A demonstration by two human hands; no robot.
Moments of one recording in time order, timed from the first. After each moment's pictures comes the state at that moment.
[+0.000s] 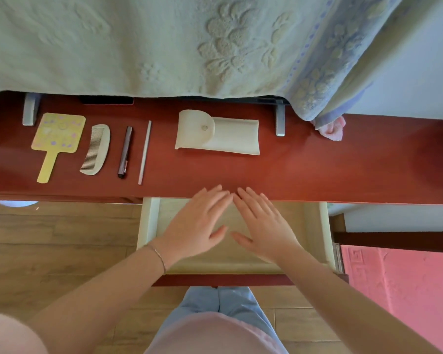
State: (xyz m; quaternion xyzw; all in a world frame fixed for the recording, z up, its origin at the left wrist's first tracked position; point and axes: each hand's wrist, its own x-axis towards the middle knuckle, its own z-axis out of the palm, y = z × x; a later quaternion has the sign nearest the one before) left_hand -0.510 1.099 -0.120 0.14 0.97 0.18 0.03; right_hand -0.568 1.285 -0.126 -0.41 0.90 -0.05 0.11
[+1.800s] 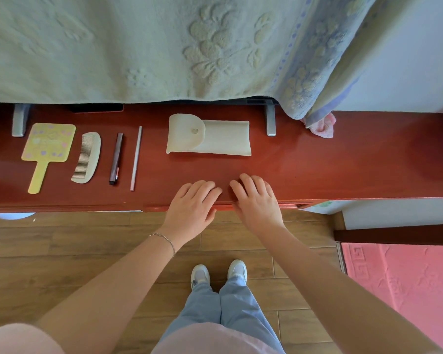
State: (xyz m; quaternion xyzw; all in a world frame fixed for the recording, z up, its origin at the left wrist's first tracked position) left_hand -0.538 1.093 -0.149 0.11 0.99 0.07 -0.06; right_hand -0.603 1.267 -0.155 -0.35 0.93 -0.04 -0.07
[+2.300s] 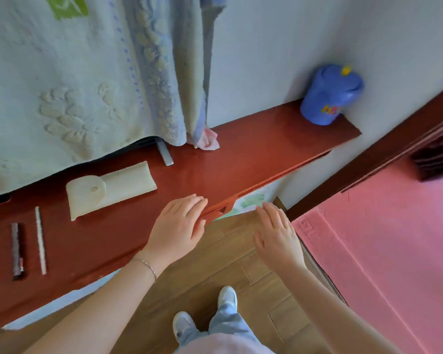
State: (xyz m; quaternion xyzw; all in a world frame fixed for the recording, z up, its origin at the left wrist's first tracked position) left_hand -0.582 1.198 -0.081 0.28 0.95 0.16 -0.04; right_hand -0.525 1.430 -0.095 0.00 0.99 -0.10 -0.06
